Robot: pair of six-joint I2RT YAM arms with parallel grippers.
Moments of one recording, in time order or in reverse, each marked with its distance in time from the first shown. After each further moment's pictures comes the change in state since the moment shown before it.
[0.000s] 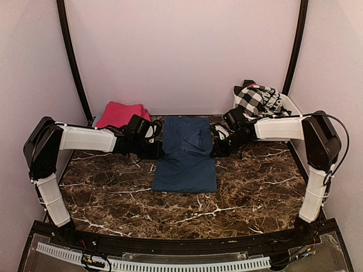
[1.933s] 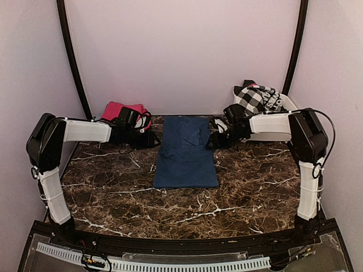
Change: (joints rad) left arm 0.166 0.073 0.082 0.023 0.125 0.042; right arm -0.083 0.179 0.177 0.041 -0.031 -0.076
